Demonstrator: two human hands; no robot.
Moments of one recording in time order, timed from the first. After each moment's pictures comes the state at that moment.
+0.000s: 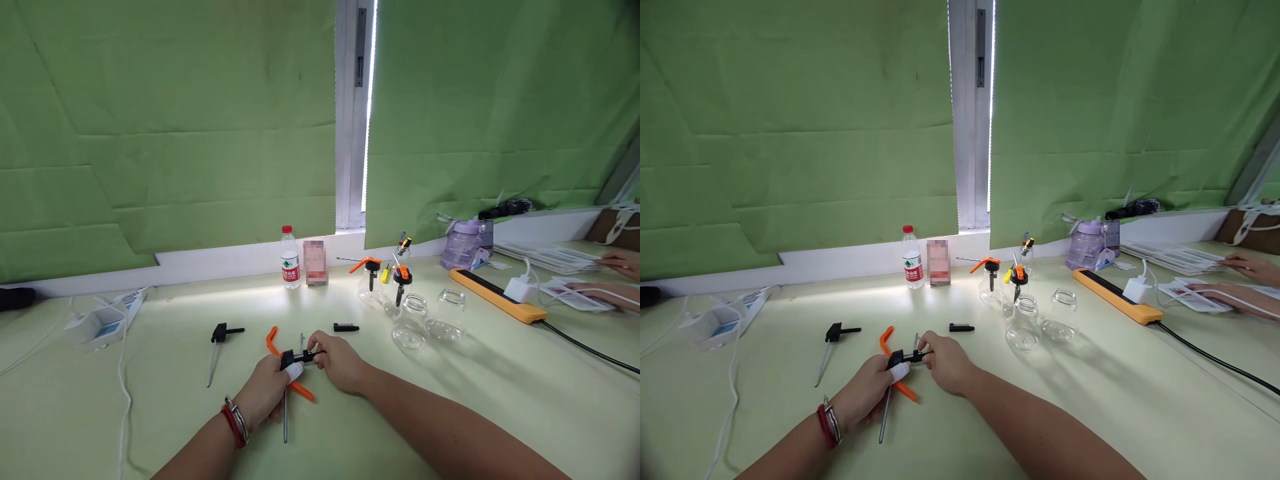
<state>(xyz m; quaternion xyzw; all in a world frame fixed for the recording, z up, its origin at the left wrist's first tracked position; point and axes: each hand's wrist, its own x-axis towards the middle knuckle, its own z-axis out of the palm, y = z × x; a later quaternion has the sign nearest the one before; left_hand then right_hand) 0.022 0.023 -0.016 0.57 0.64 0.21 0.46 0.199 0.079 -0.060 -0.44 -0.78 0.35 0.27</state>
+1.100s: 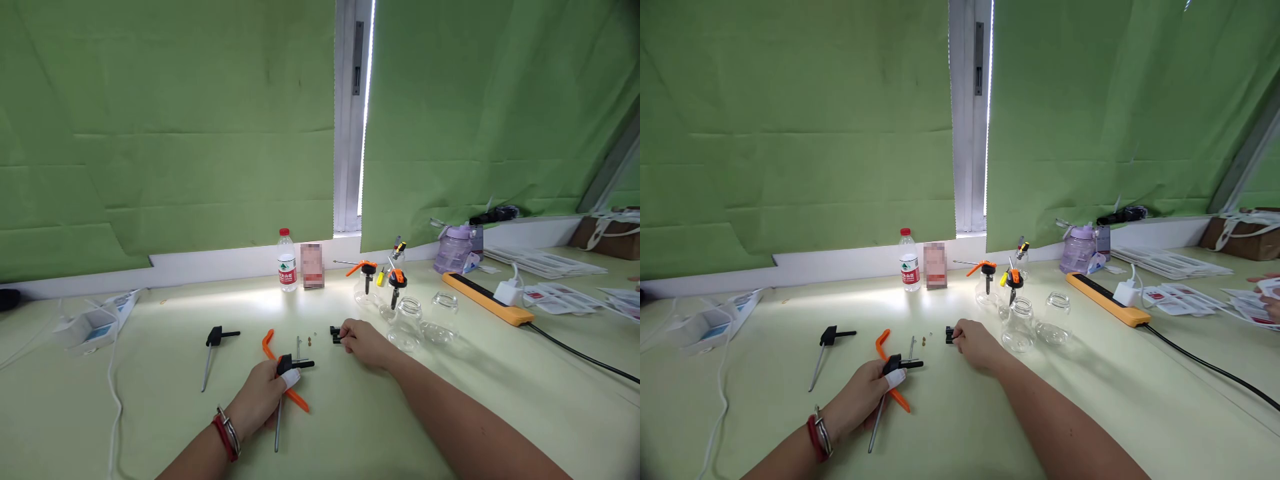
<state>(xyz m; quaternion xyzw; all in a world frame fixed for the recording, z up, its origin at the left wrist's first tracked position) 0.017 0.017 -0.017 0.59 0.62 0.22 0.47 0.261 0.093 -0.036 -0.54 -0.73 0.34 0.24</state>
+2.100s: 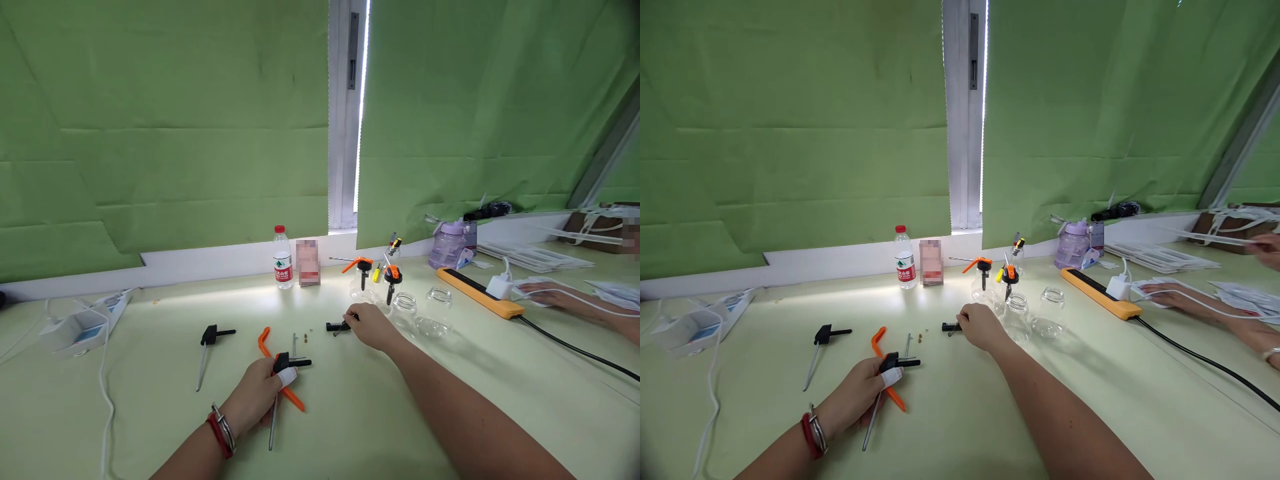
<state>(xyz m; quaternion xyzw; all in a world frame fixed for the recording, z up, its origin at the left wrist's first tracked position) 0.019 0.017 -0.014 0.60 0.62 0.20 0.48 0.274 0.102 -0.014 -0.60 -0.73 0.19 0.26</state>
